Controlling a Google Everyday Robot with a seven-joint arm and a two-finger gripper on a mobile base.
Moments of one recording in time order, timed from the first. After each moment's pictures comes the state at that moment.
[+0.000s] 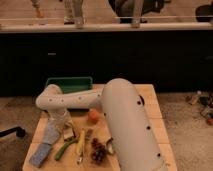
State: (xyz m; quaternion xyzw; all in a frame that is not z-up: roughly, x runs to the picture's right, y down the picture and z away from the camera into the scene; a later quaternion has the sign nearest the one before) arm -0.223 0.223 0.835 -0.28 -0.31 -0.76 0.50
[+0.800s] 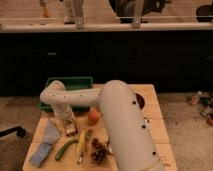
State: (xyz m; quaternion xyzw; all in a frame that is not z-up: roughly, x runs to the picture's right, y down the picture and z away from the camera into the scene) arm -0.224 0.211 0.861 -0.28 -0.31 -0.76 0.50
